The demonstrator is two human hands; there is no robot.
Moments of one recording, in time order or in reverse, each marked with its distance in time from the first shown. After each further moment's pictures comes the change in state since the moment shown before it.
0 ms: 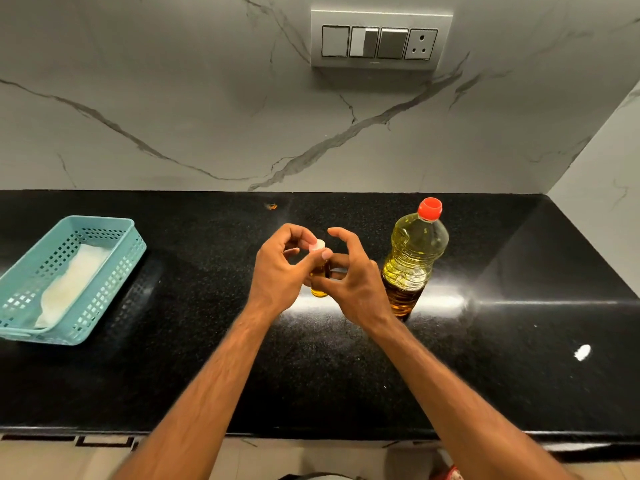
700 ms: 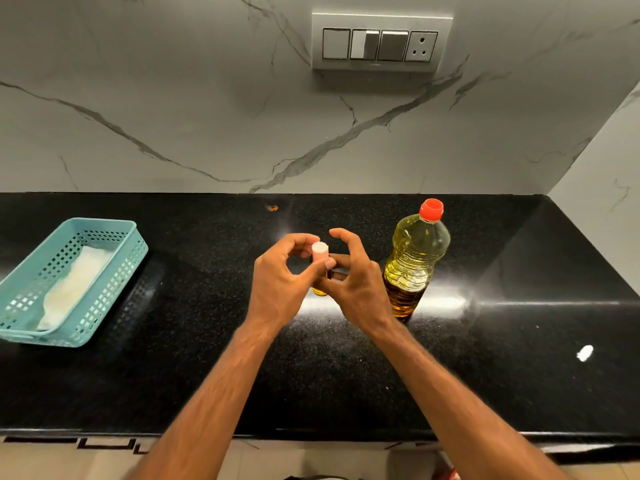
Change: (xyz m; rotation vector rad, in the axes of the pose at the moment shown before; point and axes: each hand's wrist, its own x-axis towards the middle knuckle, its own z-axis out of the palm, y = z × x) left_hand -0.012 0.000 -0.001 0.121 0.054 0.075; right_hand -0.002 -0.002 0.001 -0.043 0.027 -0.046
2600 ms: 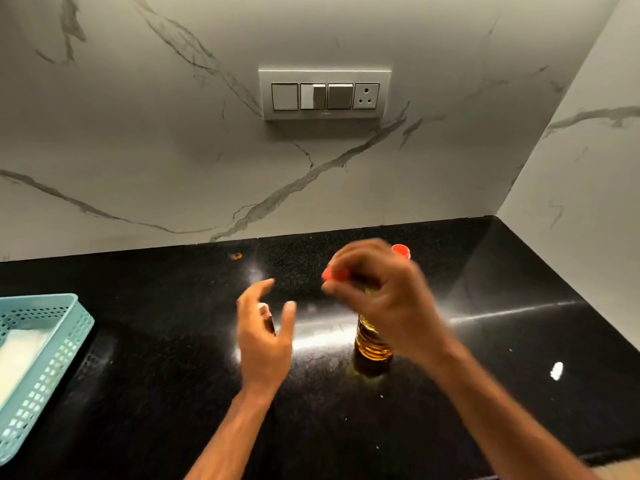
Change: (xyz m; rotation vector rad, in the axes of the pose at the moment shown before) left_hand 0.017 -0.039 0.044 -0.097 0.217 0.010; right_hand 0.024 -0.065 -0.089 -0.127 0.060 -0.196
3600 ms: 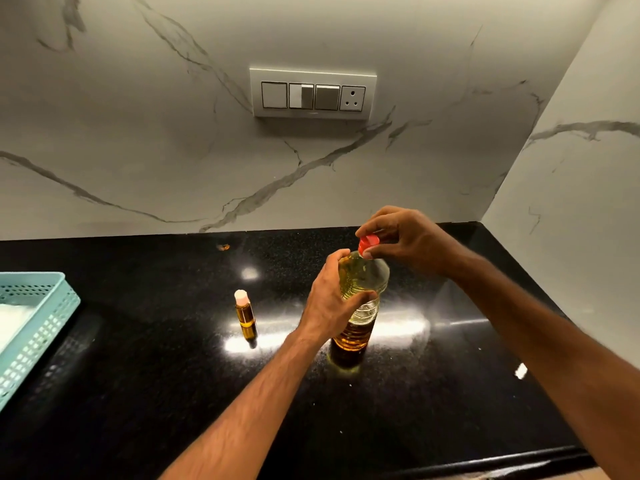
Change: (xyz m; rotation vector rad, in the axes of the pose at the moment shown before) left_hand 0.002 0.055 0.109 0.011 -0.553 -0.068; right_hand 0.049 0.078 -0.101 -0.314 -0.433 -0.016
